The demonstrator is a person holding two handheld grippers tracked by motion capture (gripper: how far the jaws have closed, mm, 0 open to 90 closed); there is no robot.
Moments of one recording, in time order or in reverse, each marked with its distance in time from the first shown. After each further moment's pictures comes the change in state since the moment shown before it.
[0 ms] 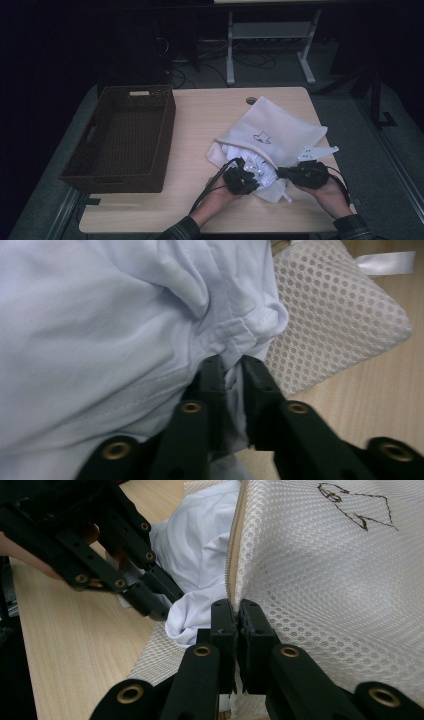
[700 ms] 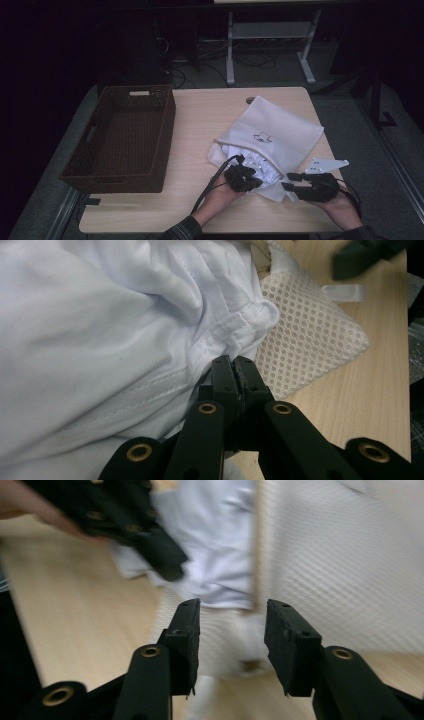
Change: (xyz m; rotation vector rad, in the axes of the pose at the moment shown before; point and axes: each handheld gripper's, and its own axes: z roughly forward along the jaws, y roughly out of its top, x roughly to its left) left arm 0.002 0.007 -0.003 -0.060 -0.057 -0.044; right arm 0.016 -0.022 -0.021 0.024 -0.090 -0.016
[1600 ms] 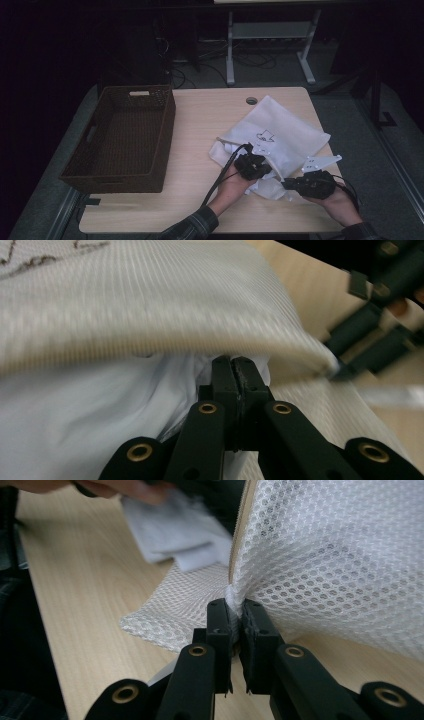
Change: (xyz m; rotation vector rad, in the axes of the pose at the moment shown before) left arm 0.008 0.039 0.016 -0.104 0.082 -0.046; right arm -0.009 0.001 0.011 0.071 0.104 -0.028
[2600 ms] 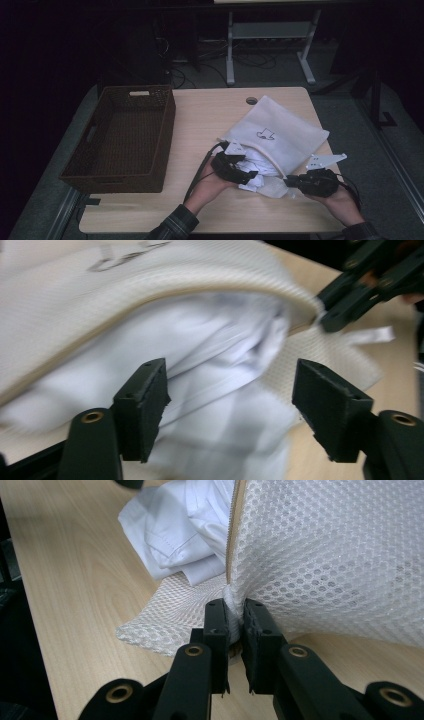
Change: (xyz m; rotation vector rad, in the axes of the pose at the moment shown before) left arm 0.025 -0.029 -0.069 -0.041 0.045 0.019; right arm -0.008 -0.004 -0.005 -0.031 -0.016 0.032
